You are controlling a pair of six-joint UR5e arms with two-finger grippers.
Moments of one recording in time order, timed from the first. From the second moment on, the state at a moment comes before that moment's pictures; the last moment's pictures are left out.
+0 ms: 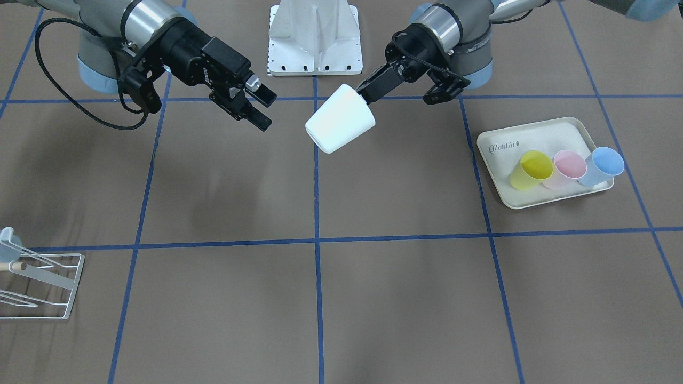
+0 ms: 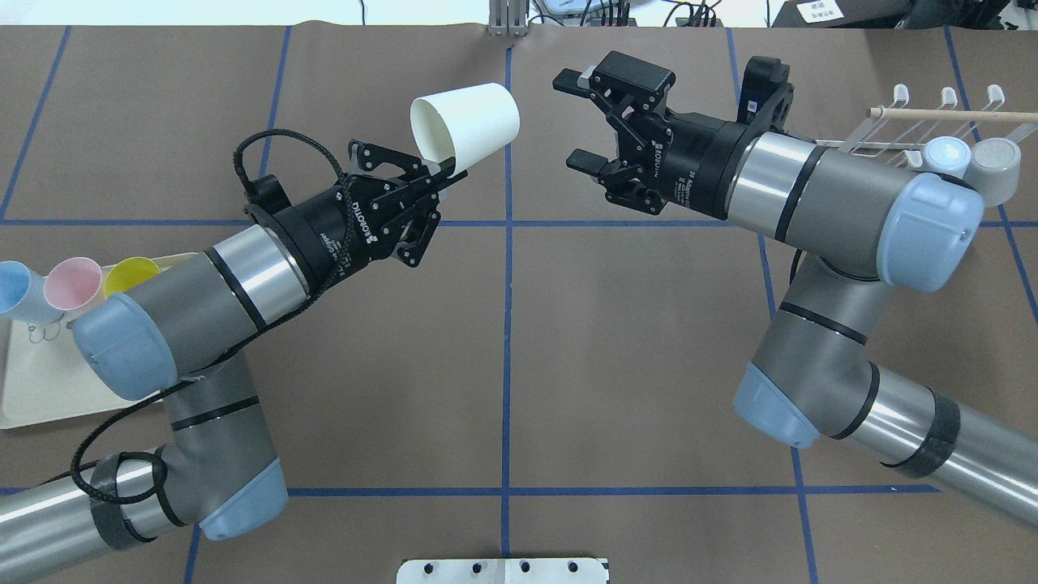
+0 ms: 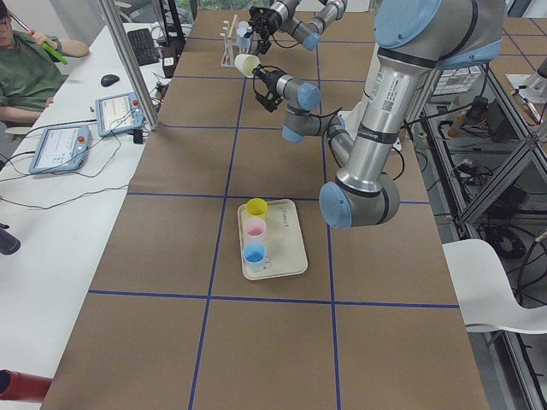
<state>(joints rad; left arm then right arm) -0.46 -2.03 -1.74 -2.96 -1.28 -2.53 0.64 -1.13 1.80 -0.33 1.58 2.09</state>
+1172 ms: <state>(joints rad) -0.37 -2.11 -1.69 -2.96 -1.20 -2.53 0.56 -1.08 1.76 -0.33 1.51 2.09</state>
